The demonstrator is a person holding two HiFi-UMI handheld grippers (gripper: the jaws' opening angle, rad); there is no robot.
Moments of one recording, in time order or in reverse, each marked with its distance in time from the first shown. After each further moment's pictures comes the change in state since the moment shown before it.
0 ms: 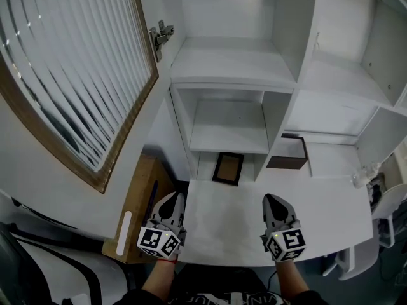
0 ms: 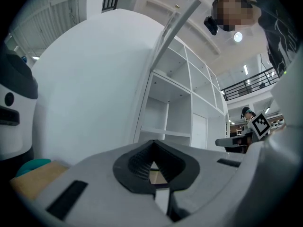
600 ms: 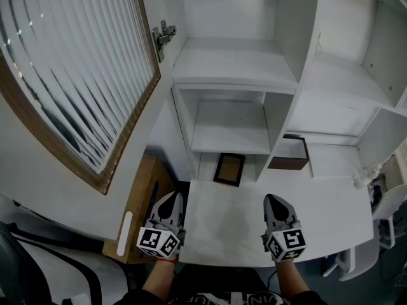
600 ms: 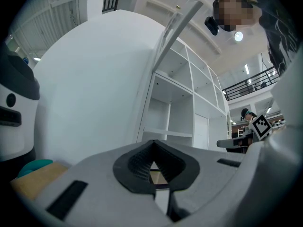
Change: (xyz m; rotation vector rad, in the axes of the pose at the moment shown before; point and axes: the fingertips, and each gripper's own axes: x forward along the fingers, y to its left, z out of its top) left arm -0.002 0.007 0.002 -0.002 -0.008 0.018; right arm 0.002 -0.003 -0.004 0.020 0.001 -0.017
